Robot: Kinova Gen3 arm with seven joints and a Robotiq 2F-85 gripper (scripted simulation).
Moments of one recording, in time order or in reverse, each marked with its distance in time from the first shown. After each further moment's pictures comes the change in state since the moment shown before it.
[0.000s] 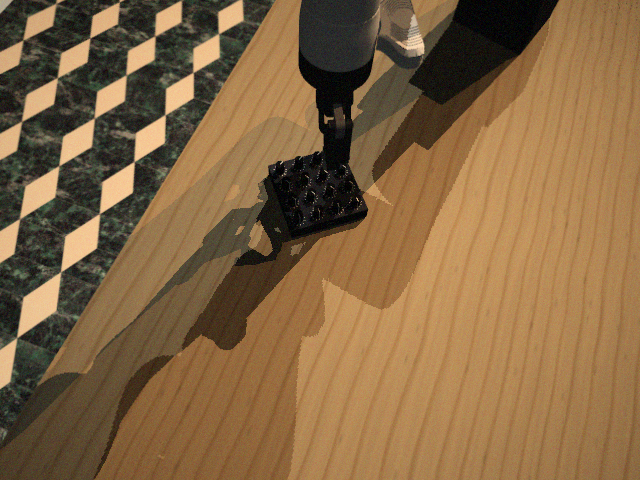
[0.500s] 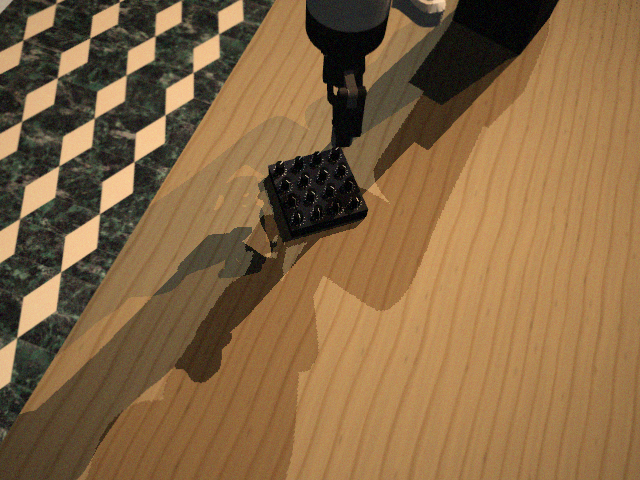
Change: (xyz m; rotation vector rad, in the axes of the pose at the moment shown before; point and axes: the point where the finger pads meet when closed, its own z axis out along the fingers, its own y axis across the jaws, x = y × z) arm 0.006 0.004 -0.050 -0.006 -0.001 -0.013
